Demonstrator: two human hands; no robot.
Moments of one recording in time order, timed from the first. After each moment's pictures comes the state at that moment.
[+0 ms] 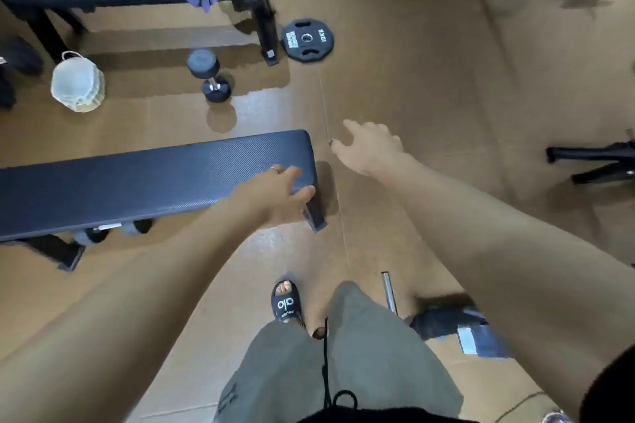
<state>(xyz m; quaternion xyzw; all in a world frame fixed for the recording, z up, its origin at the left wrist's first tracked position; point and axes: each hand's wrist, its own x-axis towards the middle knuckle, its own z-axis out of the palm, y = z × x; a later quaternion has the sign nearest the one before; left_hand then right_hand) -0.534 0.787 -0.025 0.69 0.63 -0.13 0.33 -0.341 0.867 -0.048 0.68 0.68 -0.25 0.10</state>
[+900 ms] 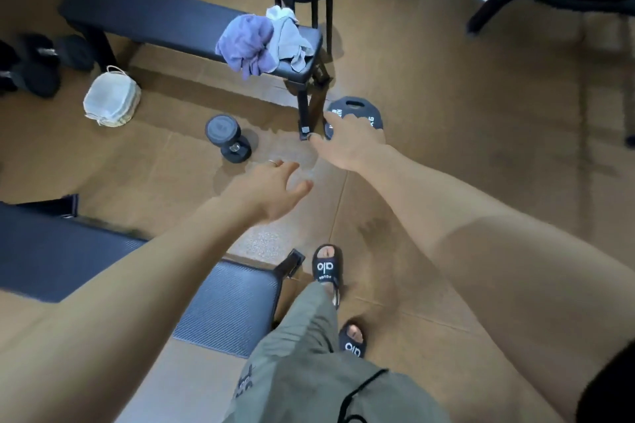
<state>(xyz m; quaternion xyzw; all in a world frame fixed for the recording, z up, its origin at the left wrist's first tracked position) -0.496 1.363 -0.044 0.59 0.74 -0.07 0.31 -0.365 1.504 -0.061 0.51 0.82 -0.23 0.14</state>
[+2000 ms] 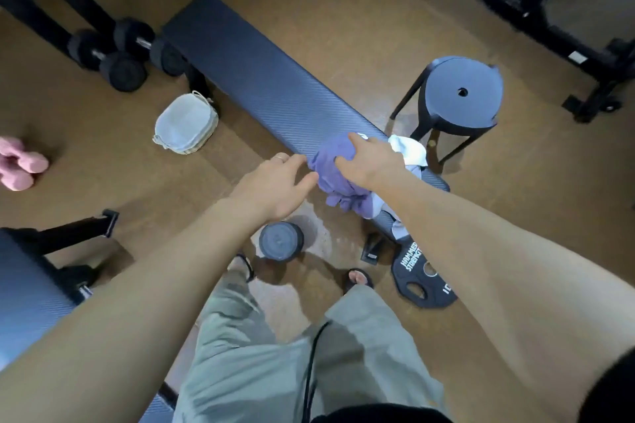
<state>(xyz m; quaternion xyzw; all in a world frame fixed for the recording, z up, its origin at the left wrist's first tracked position) -0.992 1.801 -0.114 0.37 0.86 0.05 0.34 -0.904 1.979 -0.173 0.35 0.87 -0.25 0.23</state>
